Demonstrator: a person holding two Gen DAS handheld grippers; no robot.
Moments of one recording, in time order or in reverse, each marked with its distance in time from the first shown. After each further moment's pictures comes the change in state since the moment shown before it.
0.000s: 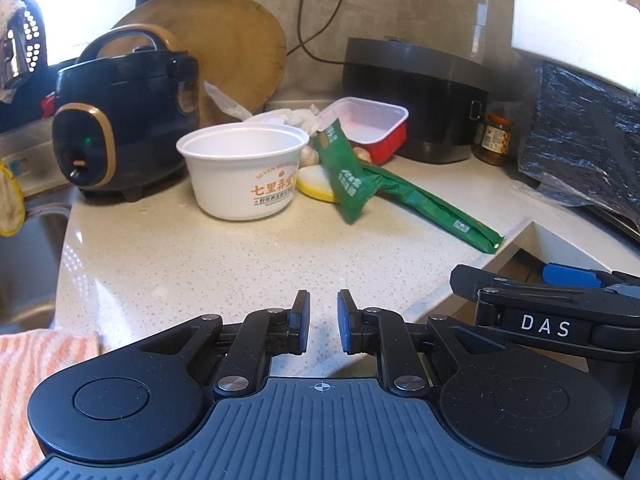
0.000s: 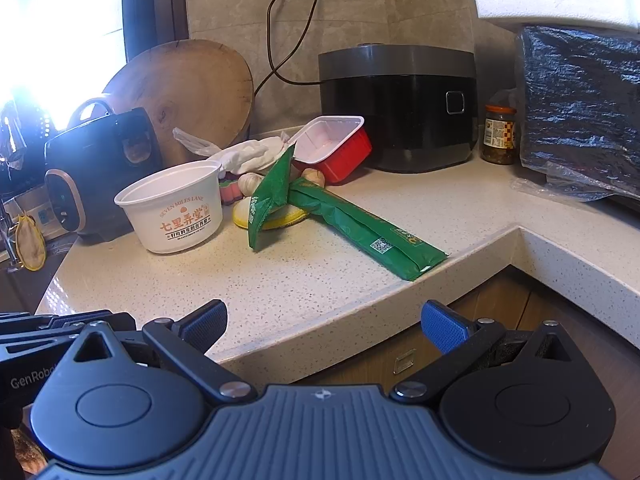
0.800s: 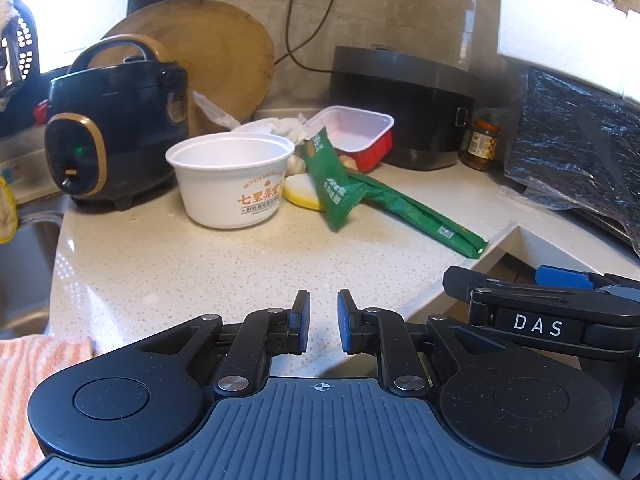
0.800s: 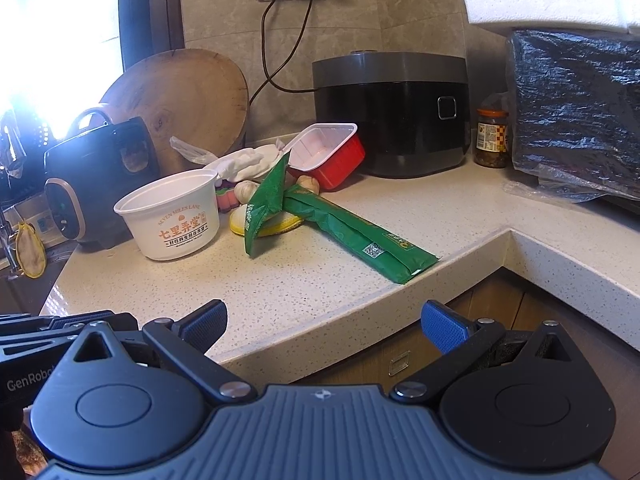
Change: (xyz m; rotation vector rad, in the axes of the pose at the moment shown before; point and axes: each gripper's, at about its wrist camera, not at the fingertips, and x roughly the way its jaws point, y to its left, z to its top) left arm -0.009 -0.003 0.013 0.009 -0.010 -0.032; right arm -0.010 -0.005 0.001 0.018 -0.019 -0.007
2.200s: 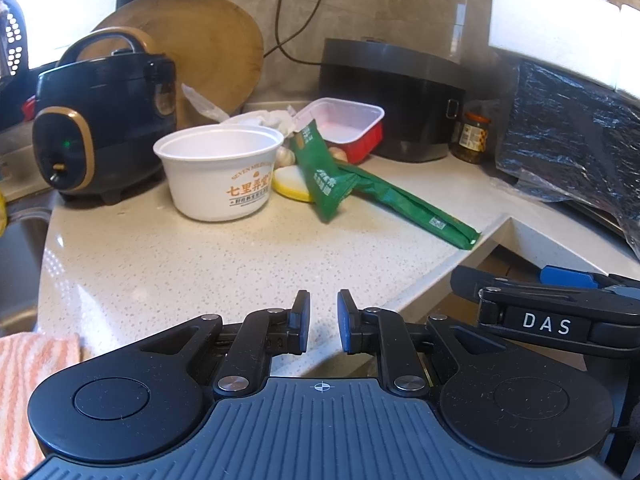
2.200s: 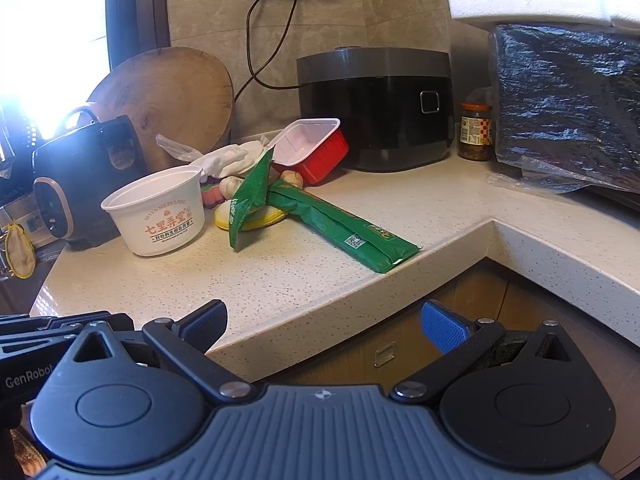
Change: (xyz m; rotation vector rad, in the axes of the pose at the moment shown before) left arm 0.008 0.000 0.001 0.014 0.023 -0.031; right arm -0.003 -0.004 -0.004 0.015 0.011 -0.046
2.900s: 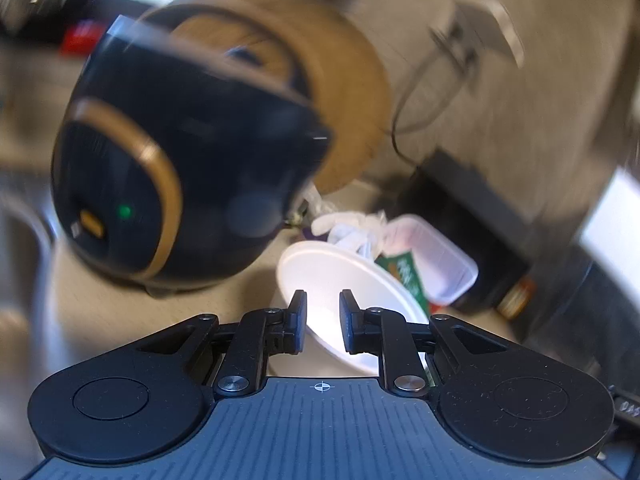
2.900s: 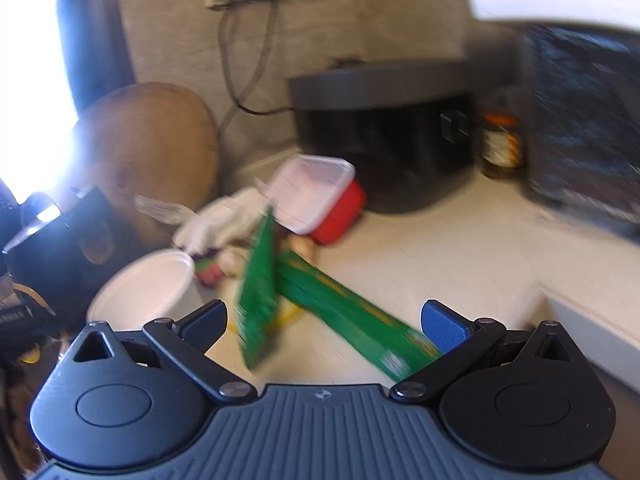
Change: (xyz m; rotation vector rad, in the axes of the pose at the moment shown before) left arm 0.084 0.196 0.093 -0.483 -0.131 -0.155; right arm 0.078 0.018 0.116 0.093 0.037 0.046
